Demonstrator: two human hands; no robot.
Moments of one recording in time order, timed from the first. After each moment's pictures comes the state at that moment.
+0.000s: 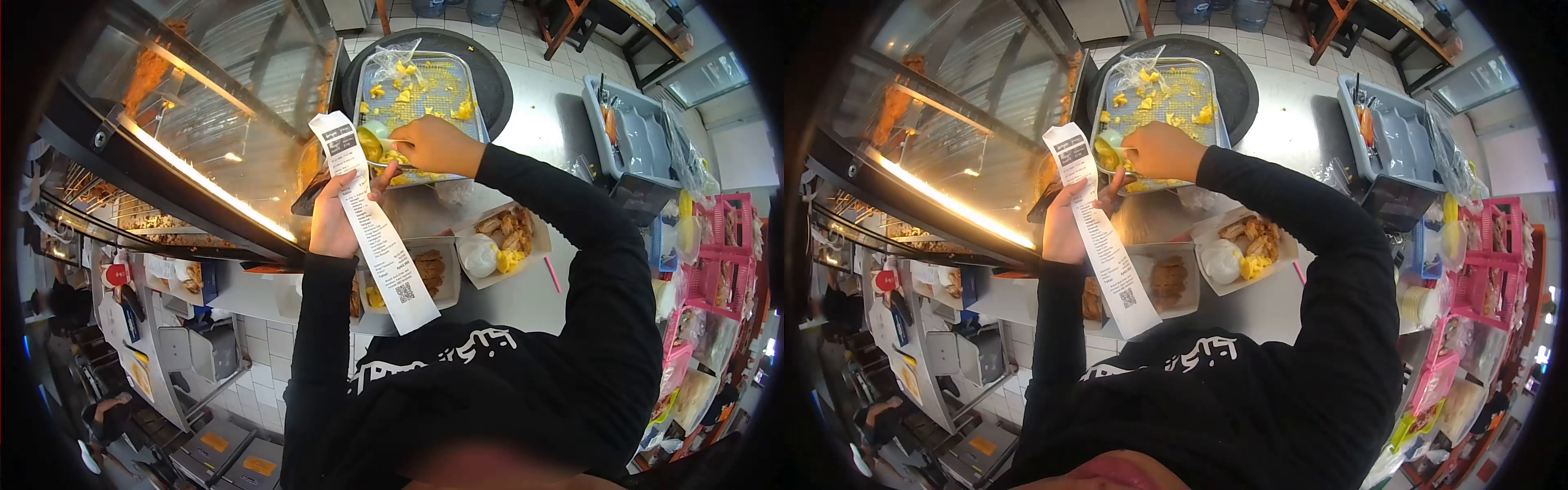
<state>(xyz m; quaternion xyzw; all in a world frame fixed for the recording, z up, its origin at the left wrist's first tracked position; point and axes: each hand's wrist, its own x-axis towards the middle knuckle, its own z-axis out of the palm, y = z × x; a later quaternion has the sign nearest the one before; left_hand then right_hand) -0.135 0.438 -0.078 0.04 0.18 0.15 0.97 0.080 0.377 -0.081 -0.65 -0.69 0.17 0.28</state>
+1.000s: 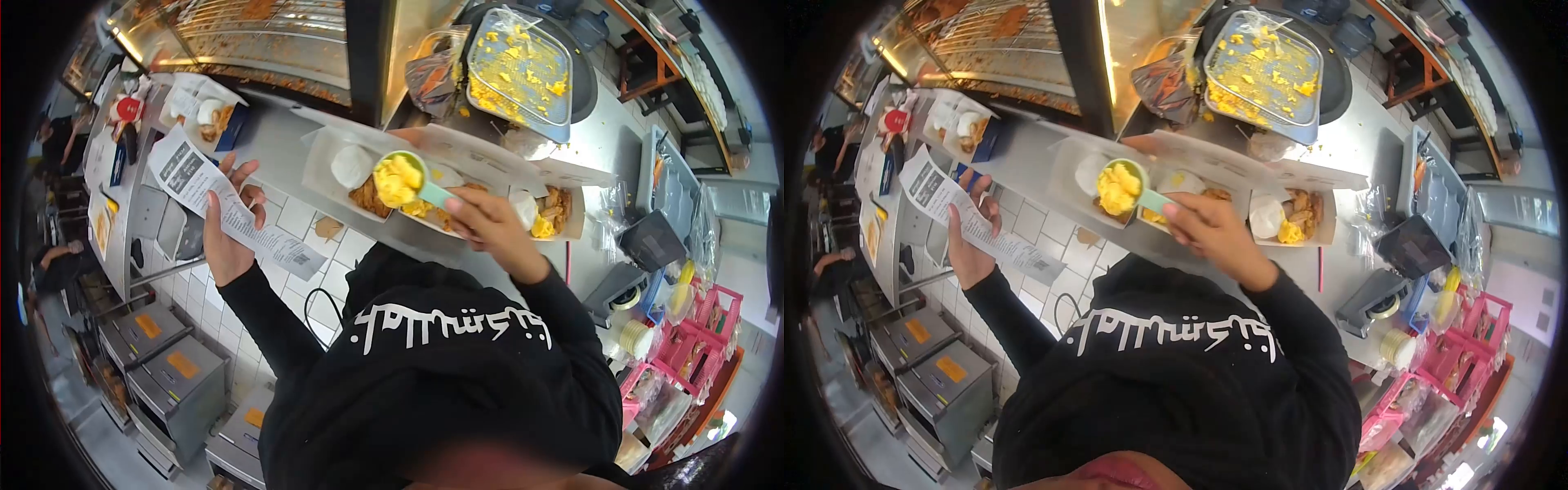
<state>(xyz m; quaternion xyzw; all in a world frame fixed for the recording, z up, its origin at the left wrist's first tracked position) -0.432 0.356 -0.026 0.47 0.34 0.50 0.65 -0.097 0.221 -0.031 -0.56 -0.38 0.62 0.40</state>
